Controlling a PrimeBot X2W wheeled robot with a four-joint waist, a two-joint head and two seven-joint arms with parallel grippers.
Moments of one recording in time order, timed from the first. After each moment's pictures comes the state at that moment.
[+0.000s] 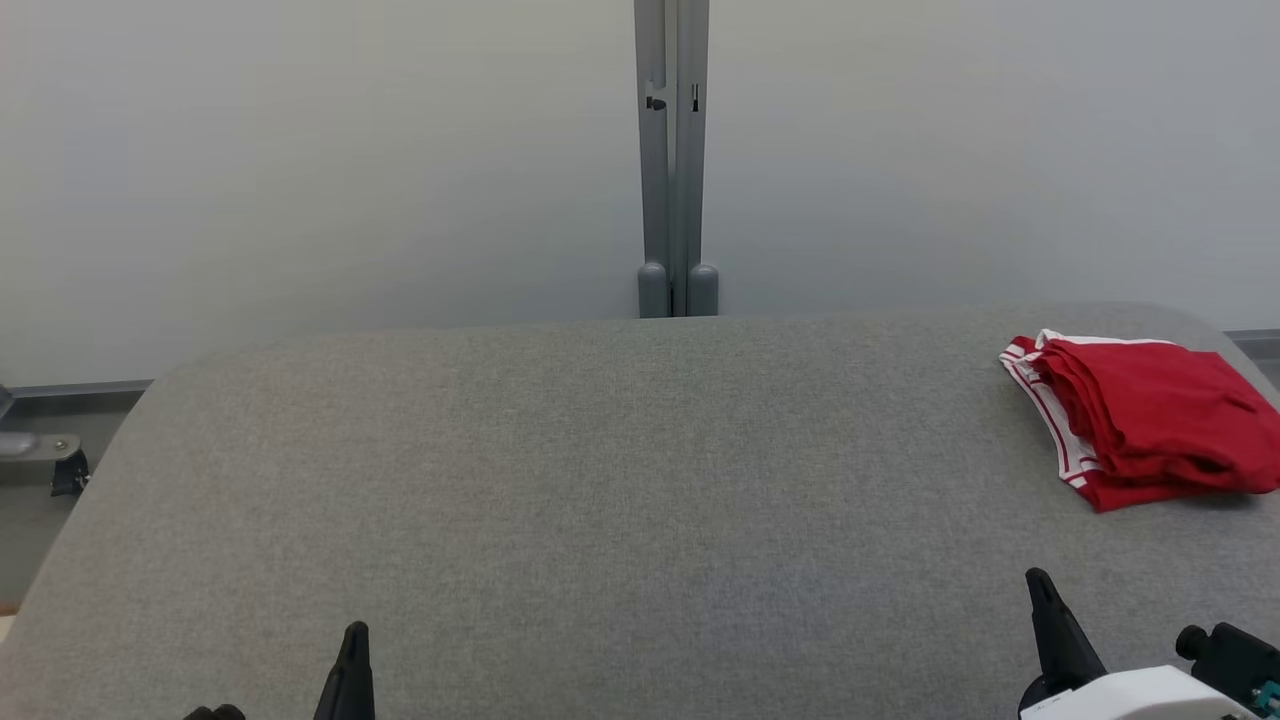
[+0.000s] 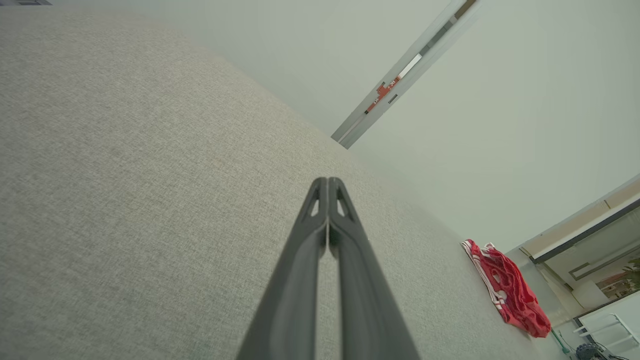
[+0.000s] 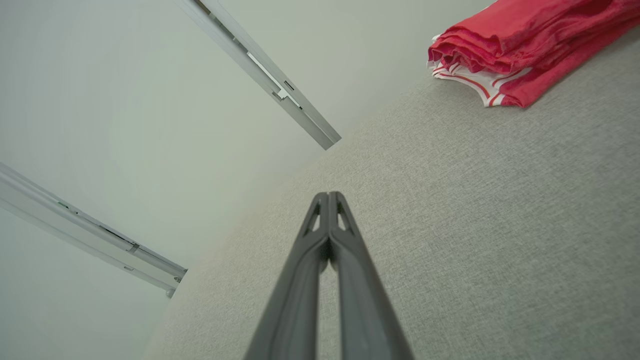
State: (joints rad) left arm 0.19 0.06 -0.09 0.16 -0.80 -0.08 -0.13; right arm 0.15 -0.09 0.00 0.18 0.81 0.13 -0.11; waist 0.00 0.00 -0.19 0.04
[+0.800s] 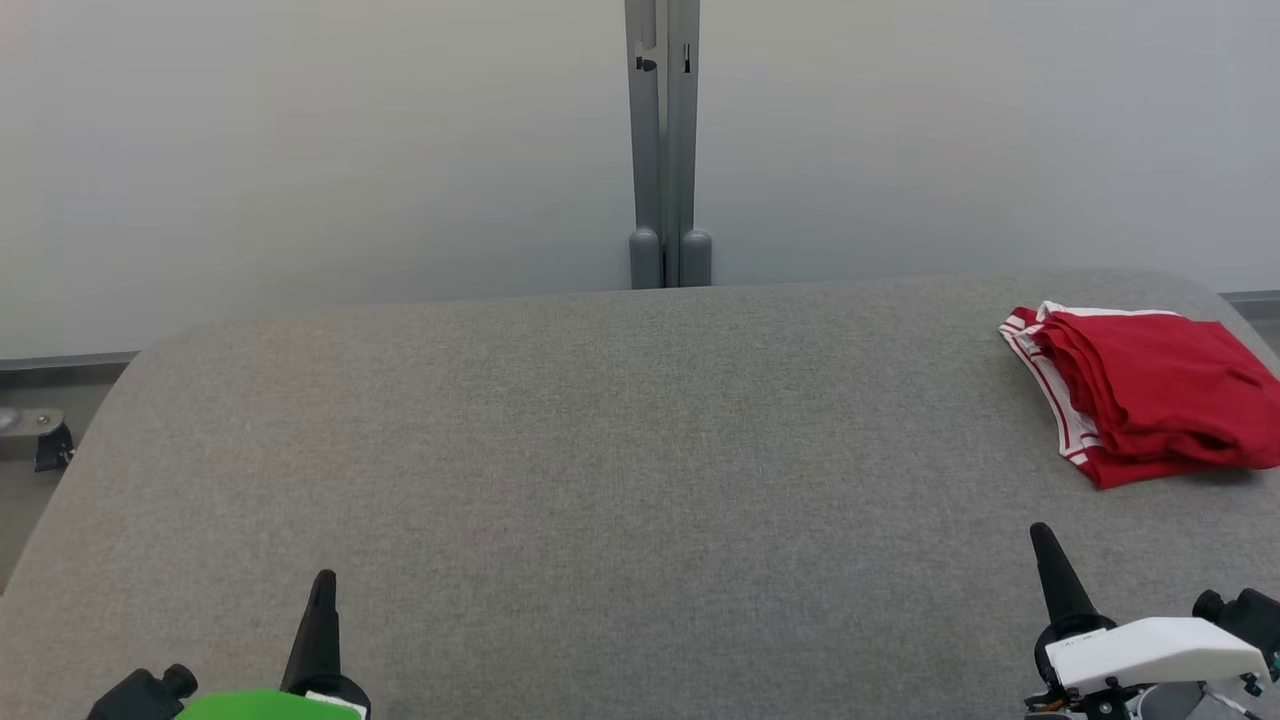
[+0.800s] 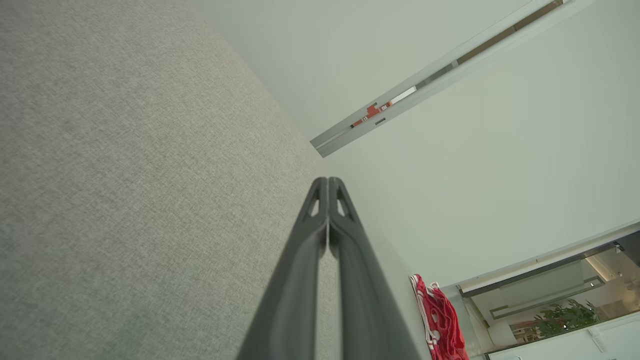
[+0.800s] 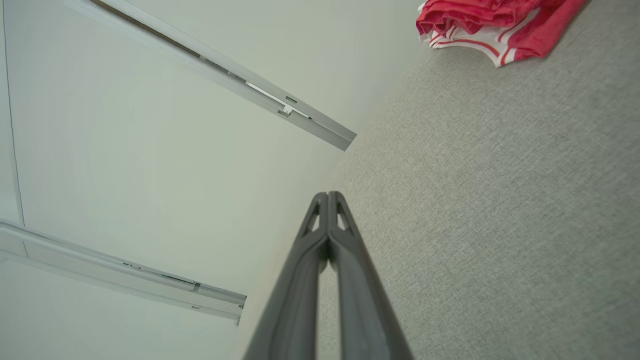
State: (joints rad) left arm 0.09 0.07 -0.04 0.19 -1.09 -0.10 -0.06; right arm 0.07 -0.07 -0.04 0.20 1.08 0.13 -0.03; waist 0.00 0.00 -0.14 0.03
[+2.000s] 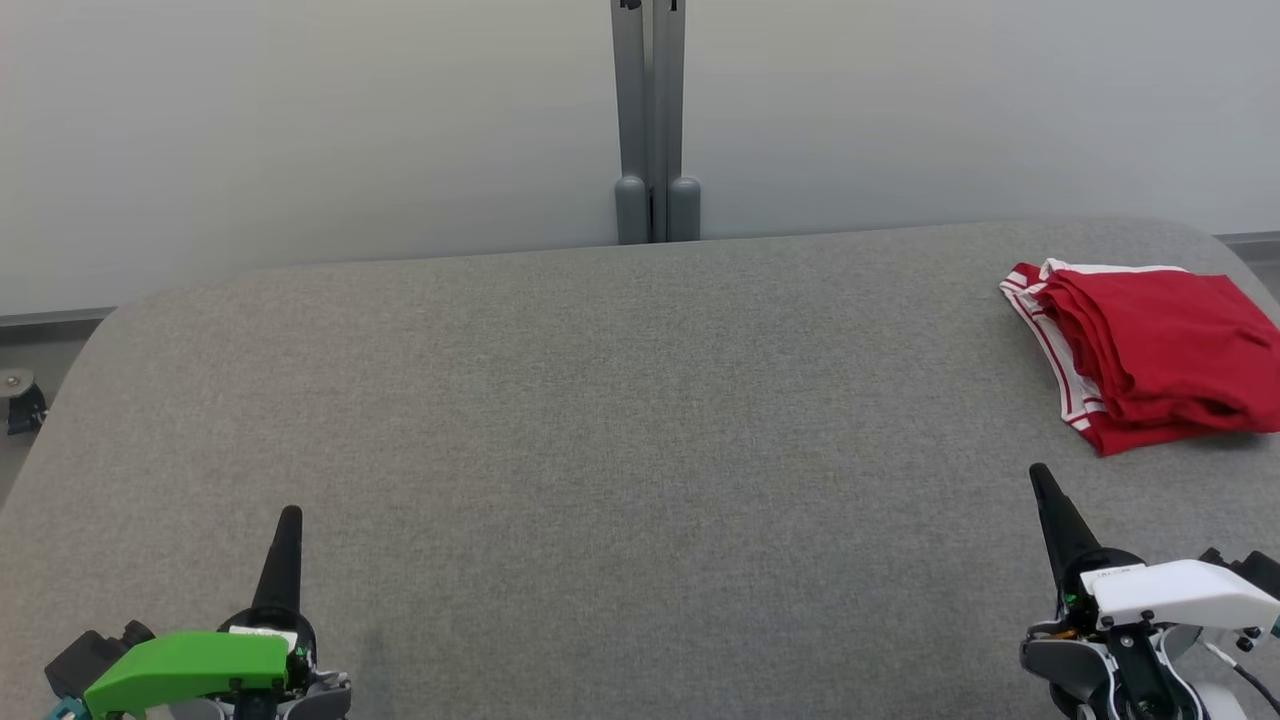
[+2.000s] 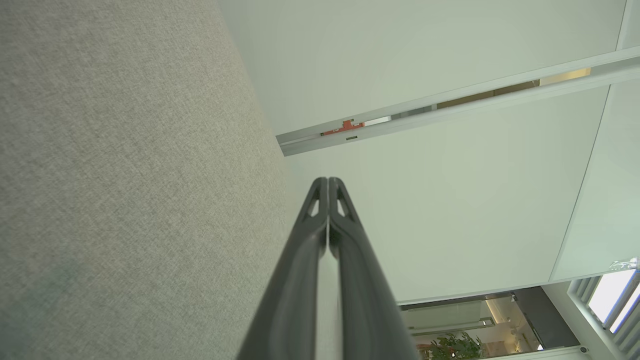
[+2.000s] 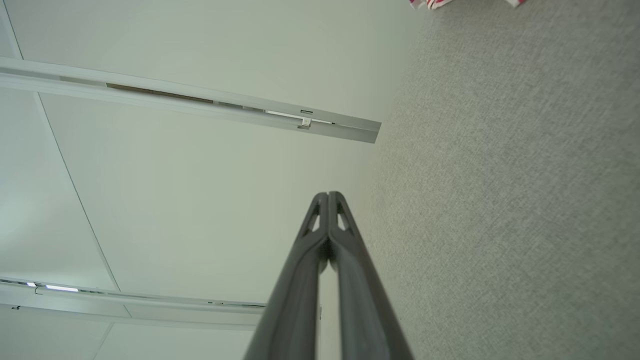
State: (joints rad) left arm -0.02 0.07 0.04 0.22 -1.42 -0.11 0.03; right arm -0.04 -0.06 -0.08 0.23 1.40 0.13 0.06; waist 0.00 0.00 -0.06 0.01
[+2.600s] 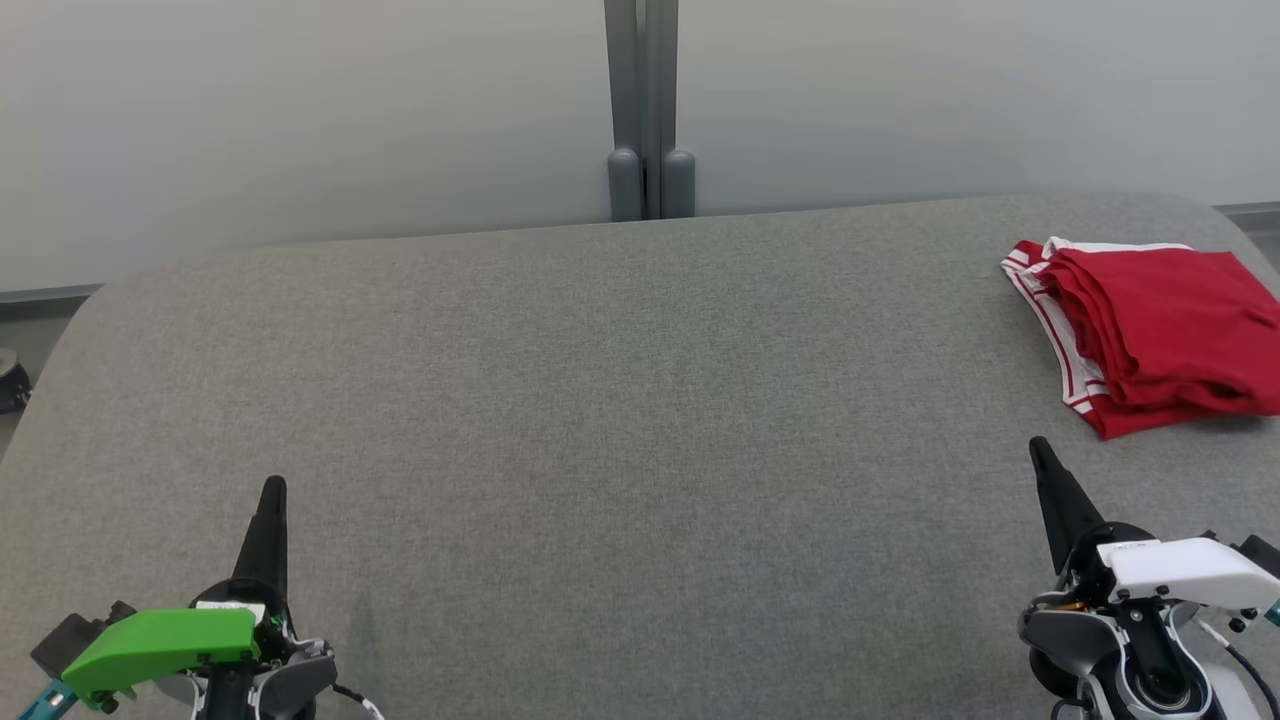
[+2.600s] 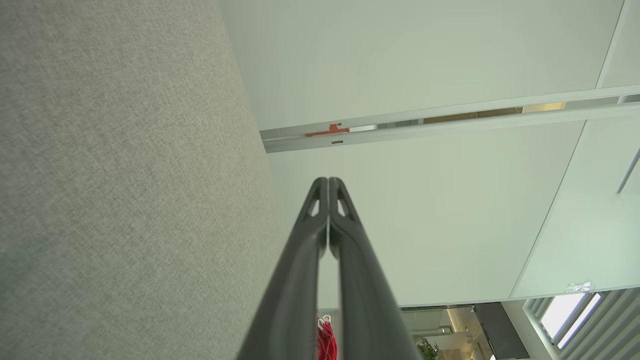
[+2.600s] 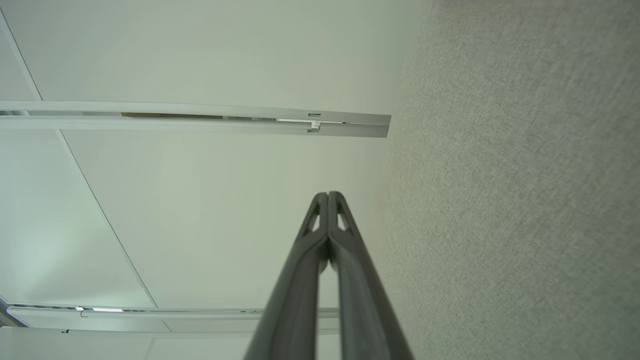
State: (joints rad) left arm -0.07 0.07 0.07 0.23 -1.55 -0.12 0.07; right arm -0.08 -0.05 -0.10 0.24 1.53 0.13 0.09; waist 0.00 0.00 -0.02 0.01
